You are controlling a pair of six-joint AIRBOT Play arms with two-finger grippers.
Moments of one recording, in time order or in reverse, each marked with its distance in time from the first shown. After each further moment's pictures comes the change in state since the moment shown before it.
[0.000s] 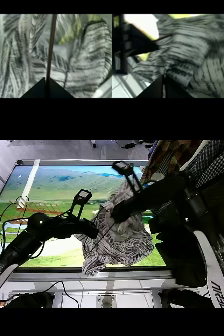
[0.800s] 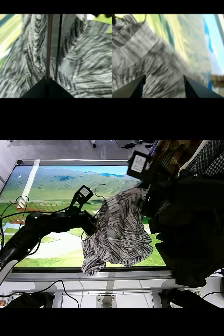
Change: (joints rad) left arm 0.084 -0.008 -0.024 -0.239 -0.133 0.530; right arm -0.111 0.167 -0.002 -0.268 0.140 -0.703
